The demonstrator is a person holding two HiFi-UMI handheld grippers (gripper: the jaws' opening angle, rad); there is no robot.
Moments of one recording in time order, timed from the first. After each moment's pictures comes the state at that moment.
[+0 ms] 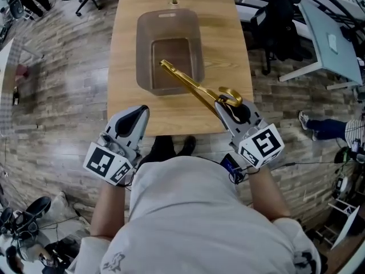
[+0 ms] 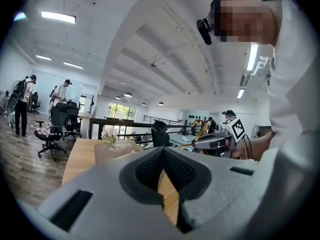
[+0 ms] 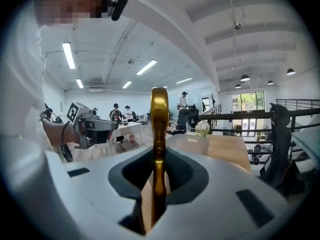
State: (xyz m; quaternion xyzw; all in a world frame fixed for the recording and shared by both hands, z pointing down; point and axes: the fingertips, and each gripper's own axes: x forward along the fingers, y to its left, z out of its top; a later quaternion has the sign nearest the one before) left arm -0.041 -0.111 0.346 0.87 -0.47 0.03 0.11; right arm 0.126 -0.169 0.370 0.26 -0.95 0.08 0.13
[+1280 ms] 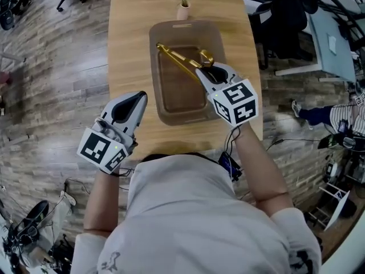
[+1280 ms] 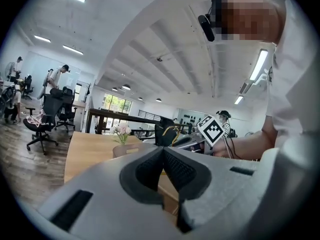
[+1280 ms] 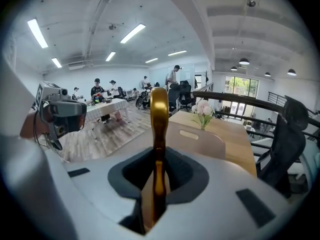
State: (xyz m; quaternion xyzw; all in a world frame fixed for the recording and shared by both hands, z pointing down) left arm -0.169 -0.264 0.384 0.89 -0.43 0.03 0.16; right arm -0.042 -0.366 0.455 0.31 -0.90 0.12 0.29
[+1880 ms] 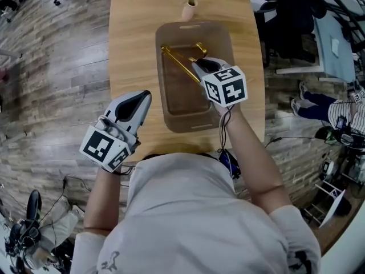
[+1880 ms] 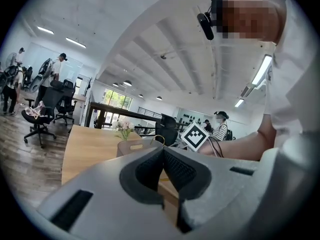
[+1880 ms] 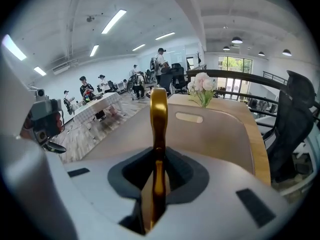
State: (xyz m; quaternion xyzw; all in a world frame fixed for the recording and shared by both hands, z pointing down) left arm -0.185 -0.288 0.406 0.89 -0.42 0.02 0.19; right arm -0.069 -0.412 0.527 0.32 -0.86 0.21 0.34
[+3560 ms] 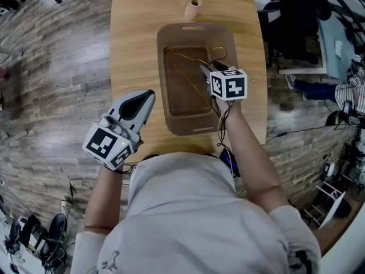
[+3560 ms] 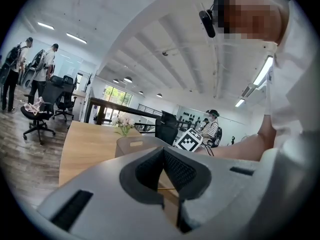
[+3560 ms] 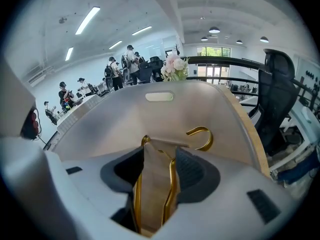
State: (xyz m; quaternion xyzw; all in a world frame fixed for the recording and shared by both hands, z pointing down) left arm -0.190 -0.295 0.419 0.89 -0.41 0.03 0.21; right arm -0.031 -0.428 0.585 0.40 -0.80 0.28 0.35
